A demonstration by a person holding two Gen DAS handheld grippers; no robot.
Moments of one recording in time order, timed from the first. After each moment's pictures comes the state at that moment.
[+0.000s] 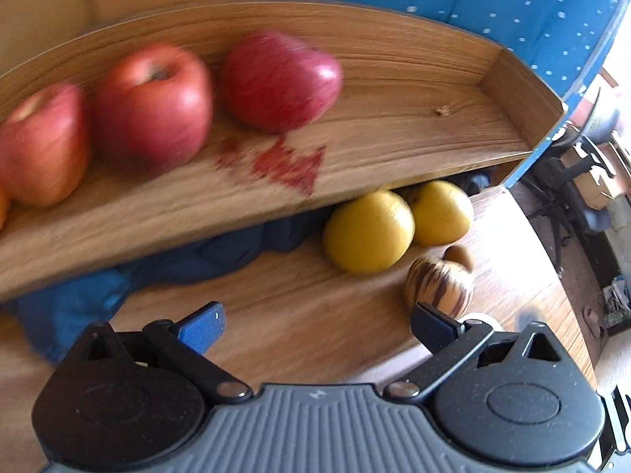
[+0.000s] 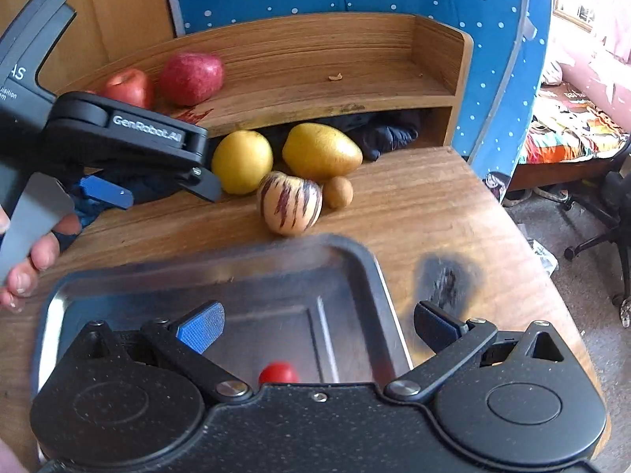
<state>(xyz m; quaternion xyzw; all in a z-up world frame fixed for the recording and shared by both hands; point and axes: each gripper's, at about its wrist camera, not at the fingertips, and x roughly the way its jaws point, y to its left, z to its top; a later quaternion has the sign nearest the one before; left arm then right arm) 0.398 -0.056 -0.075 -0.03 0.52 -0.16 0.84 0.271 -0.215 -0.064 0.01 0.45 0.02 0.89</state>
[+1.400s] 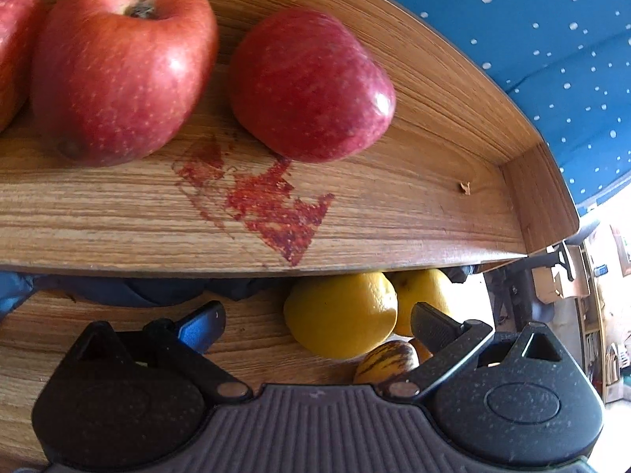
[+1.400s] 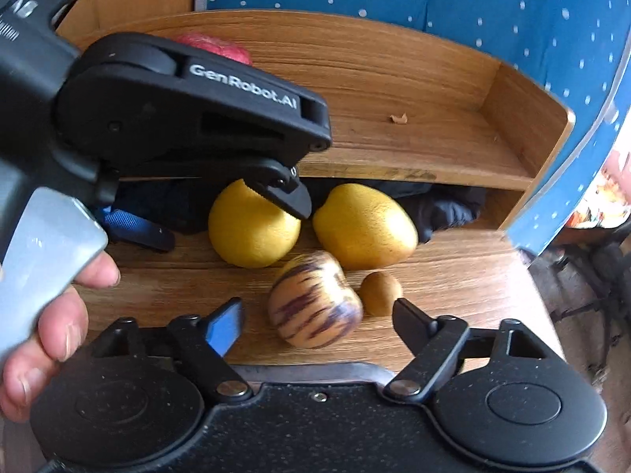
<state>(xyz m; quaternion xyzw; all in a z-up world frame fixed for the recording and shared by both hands) 0.445 -0.040 -0.109 -0.22 0.53 -0.14 0.81 0.362 -0.176 -0.089 -0.07 0.44 0.04 0.89</state>
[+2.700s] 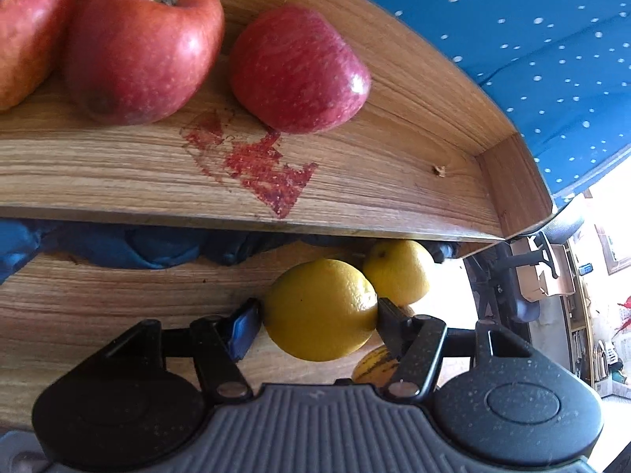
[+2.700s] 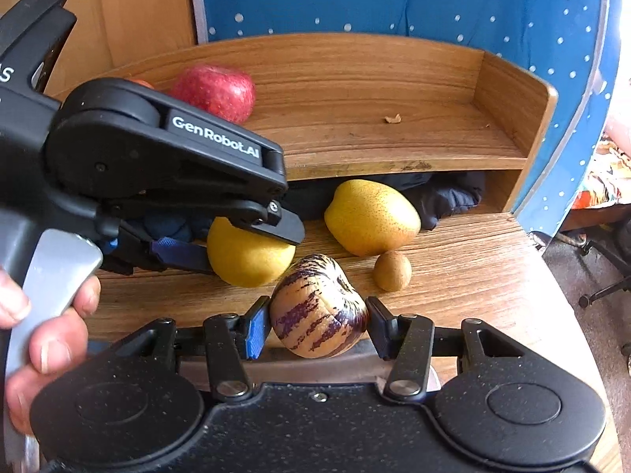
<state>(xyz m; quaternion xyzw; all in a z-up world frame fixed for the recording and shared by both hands) 0.421 -0.051 -0.110 -0.23 0.51 -0.17 0.81 0.335 -0.186 -0.079 -0.02 0.42 0.05 0.91</state>
